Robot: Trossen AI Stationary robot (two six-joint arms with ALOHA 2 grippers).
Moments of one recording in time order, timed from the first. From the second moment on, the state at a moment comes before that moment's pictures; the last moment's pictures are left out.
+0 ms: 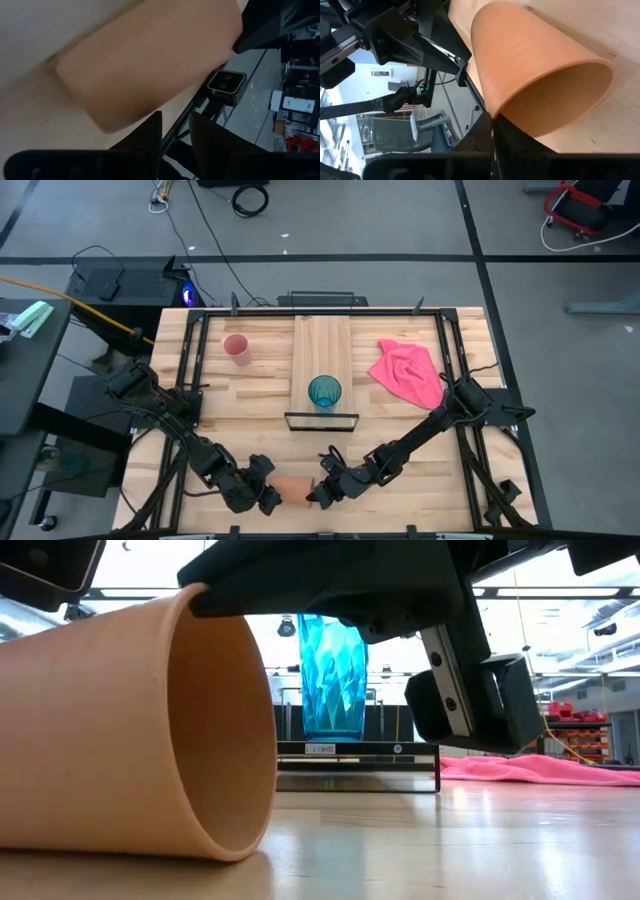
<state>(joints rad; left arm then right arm) -0.80 1.66 0.88 0.02 -0.28 -1.69 0.56 2.10 1.21 0.41 0.21 1.52</state>
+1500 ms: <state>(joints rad) -0.86 1.66 0.88 0.25 -0.31 -1.56 0.61 1.36 1.21 -0.93 -0.08 1.44</state>
